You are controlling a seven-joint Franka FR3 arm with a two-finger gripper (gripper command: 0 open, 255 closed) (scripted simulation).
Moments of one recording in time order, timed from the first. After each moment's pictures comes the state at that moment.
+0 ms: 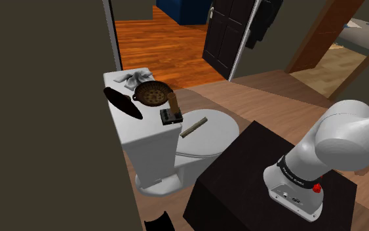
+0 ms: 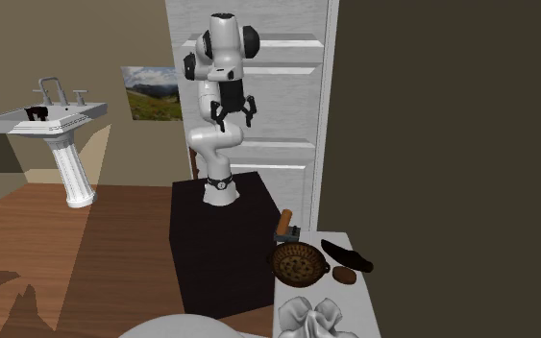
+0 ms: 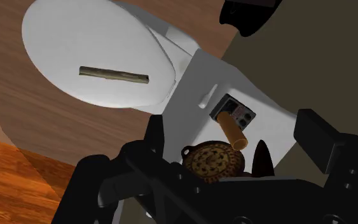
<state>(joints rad) 0.02 -0.77 0.05 -2.26 0.08 1.54 -0.12</state>
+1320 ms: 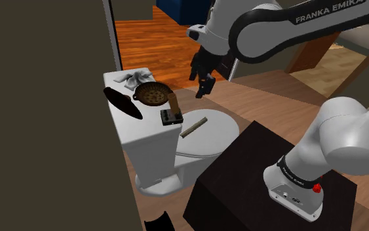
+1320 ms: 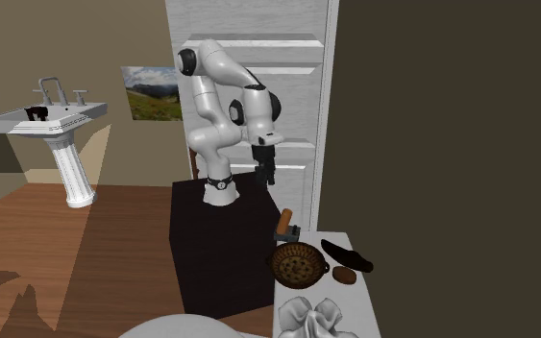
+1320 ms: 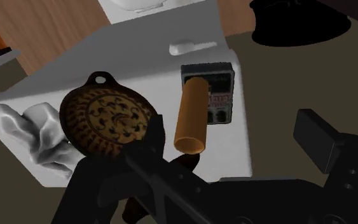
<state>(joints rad) 0.27 -0.45 0.02 -2.57 0.02 2.34 -0.77</state>
